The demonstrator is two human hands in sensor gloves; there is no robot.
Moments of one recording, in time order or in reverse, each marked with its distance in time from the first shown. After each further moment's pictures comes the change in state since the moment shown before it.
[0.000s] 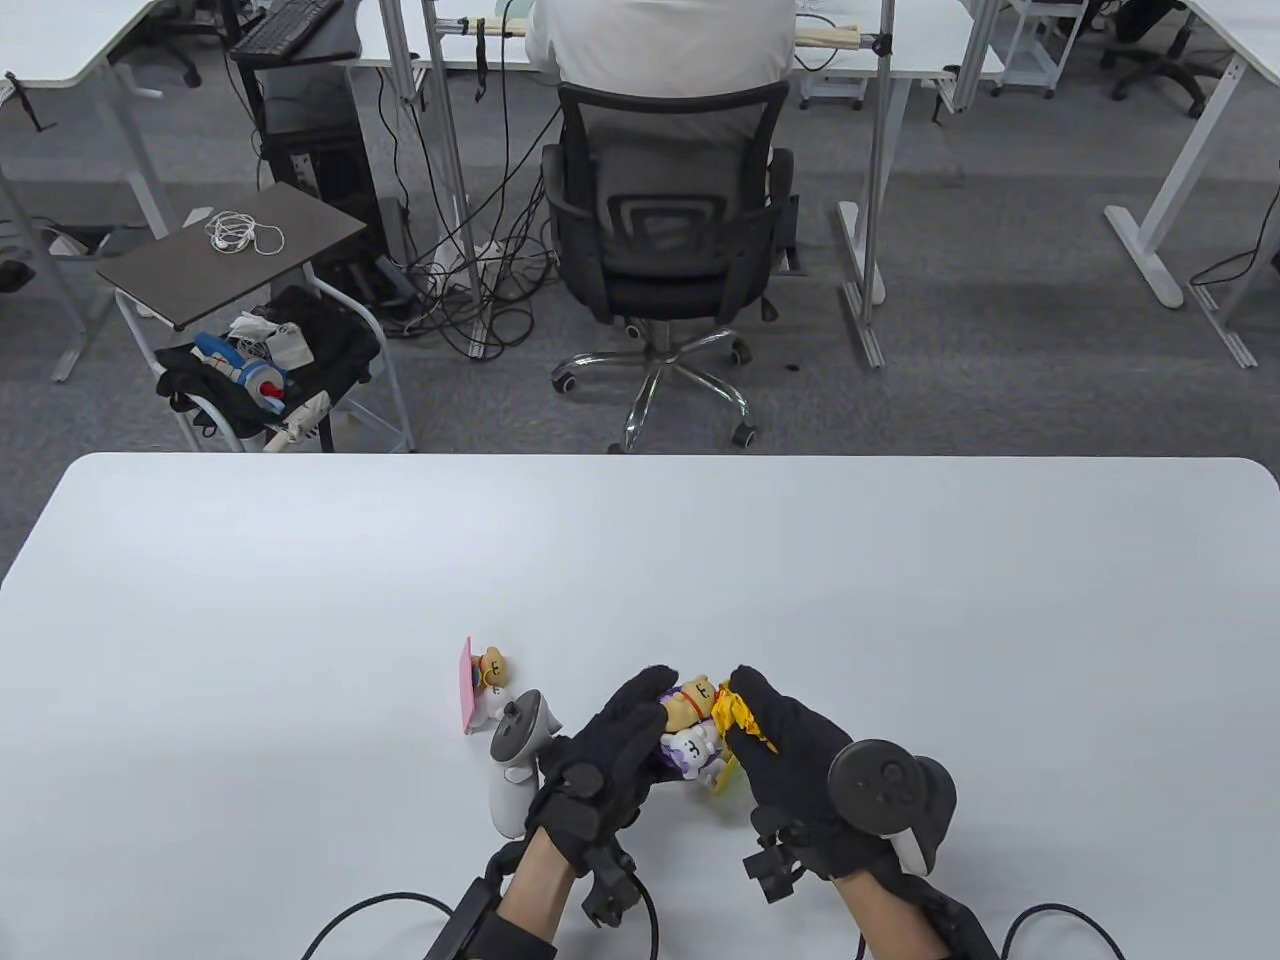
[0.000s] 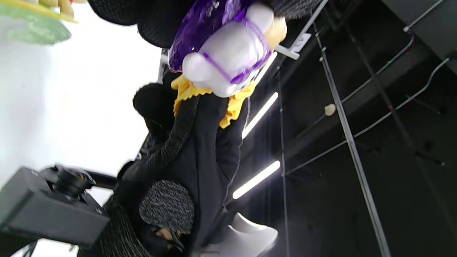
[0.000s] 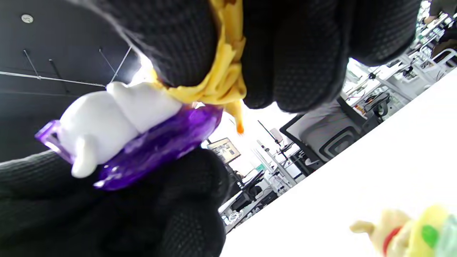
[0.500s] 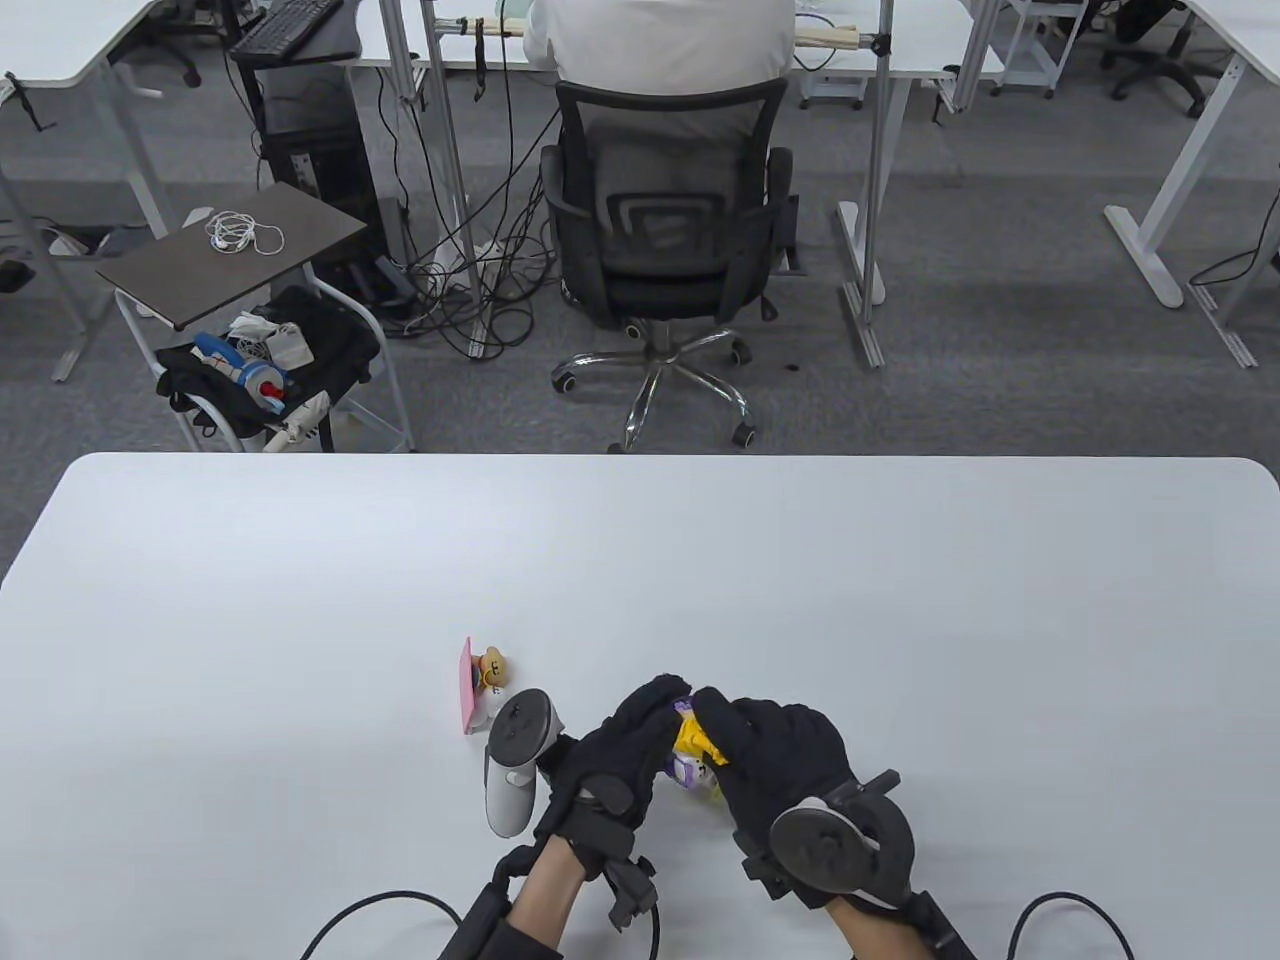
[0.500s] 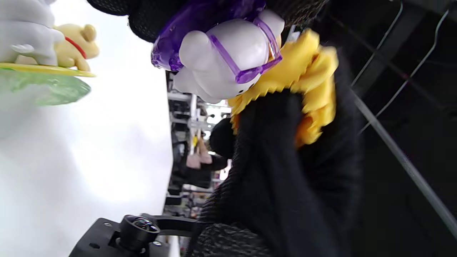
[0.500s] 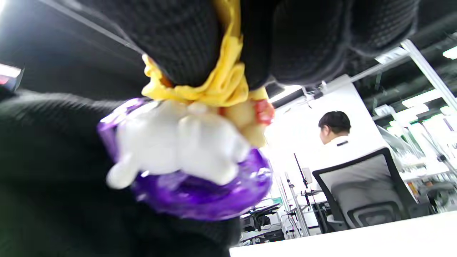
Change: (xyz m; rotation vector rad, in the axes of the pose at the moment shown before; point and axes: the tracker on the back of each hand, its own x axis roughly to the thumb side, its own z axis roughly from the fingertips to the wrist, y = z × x) left_hand 0.008 -0.008 0.002 0.069 -0.015 -0.221; right_hand 0.042 0.002 0.012 -0.063 -0.277 0.251
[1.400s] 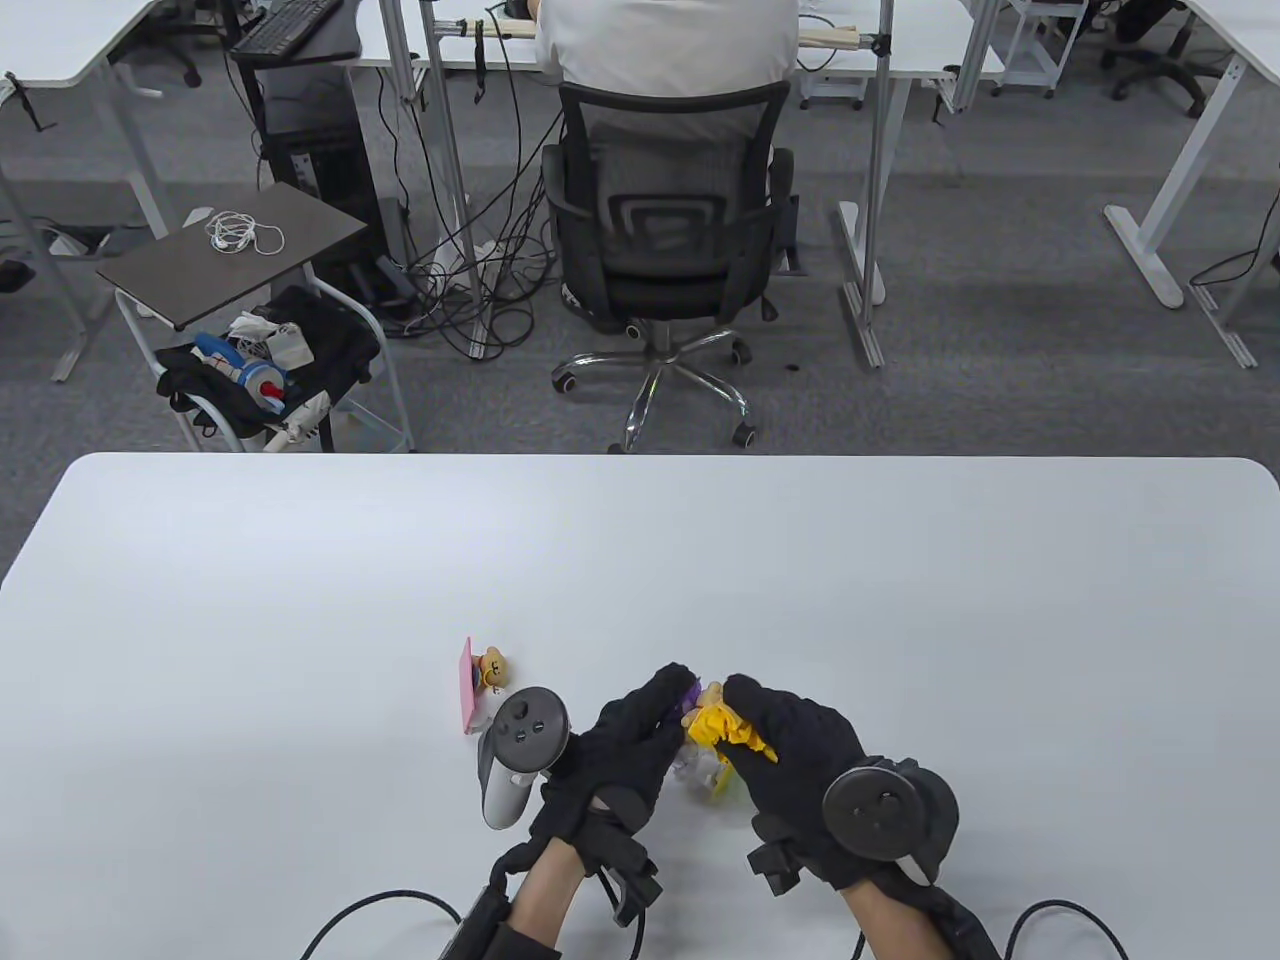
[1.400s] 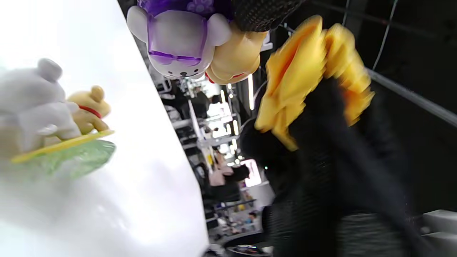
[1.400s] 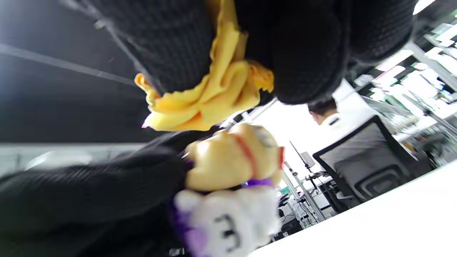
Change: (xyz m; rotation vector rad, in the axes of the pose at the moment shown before) left_hand 0.018 -0.007 0.000 0.048 -0.054 -0.430; right_hand -0.010 0.001 0.000 0.014 0.029 -0.107
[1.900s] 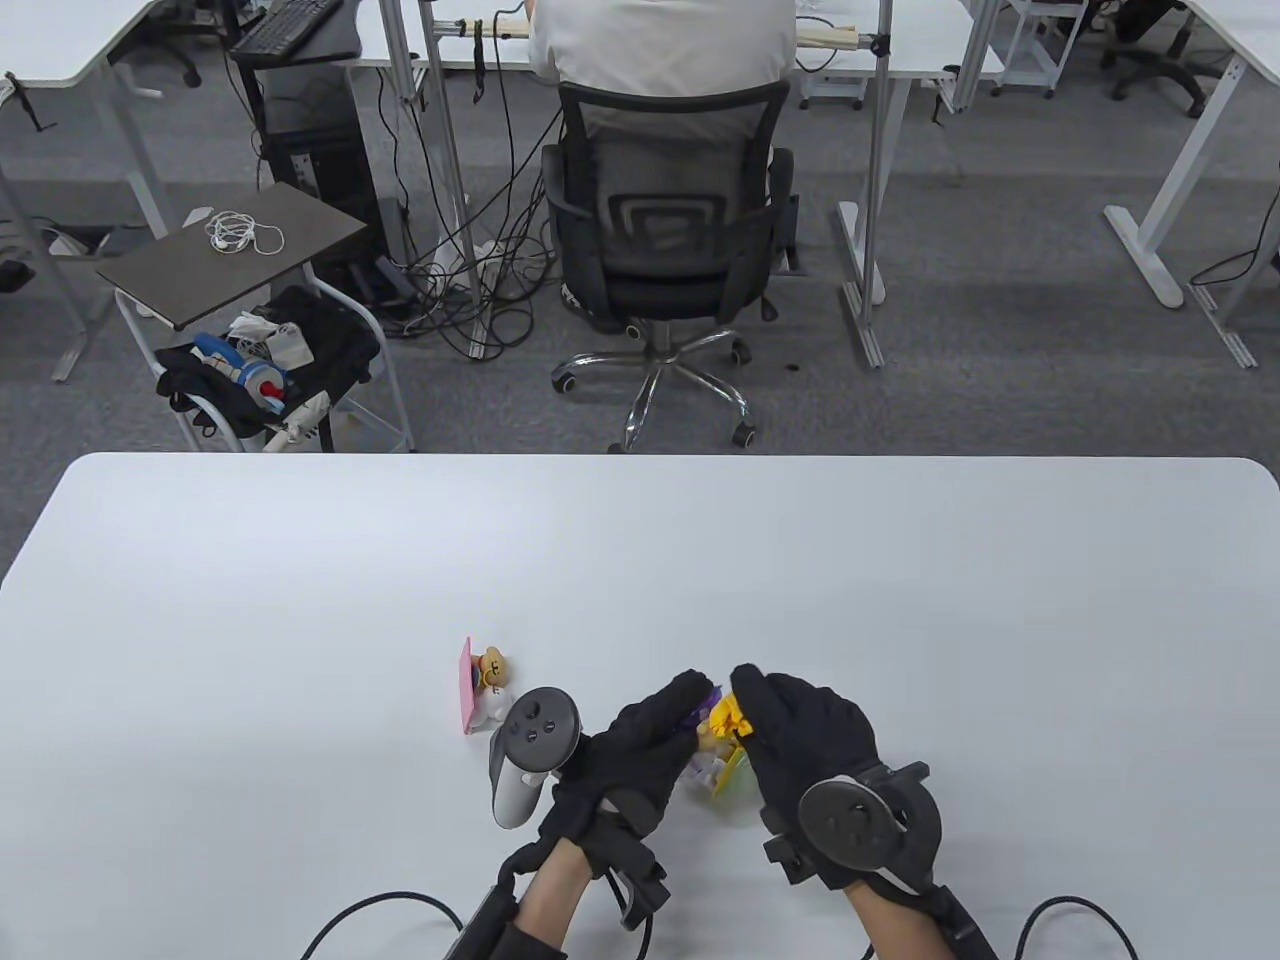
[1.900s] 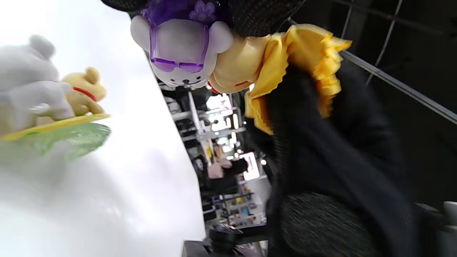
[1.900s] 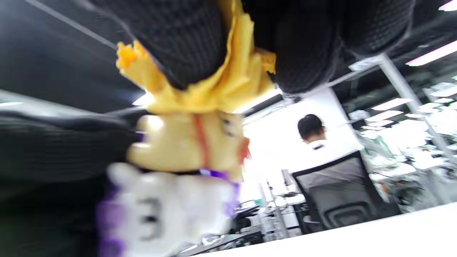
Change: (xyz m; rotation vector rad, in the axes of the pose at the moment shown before) left_hand -0.004 -0.004 -0.002 -0.028 0.021 0.063; right_hand 0.005 -0.001 0.000 -0.014 -0.057 0.188
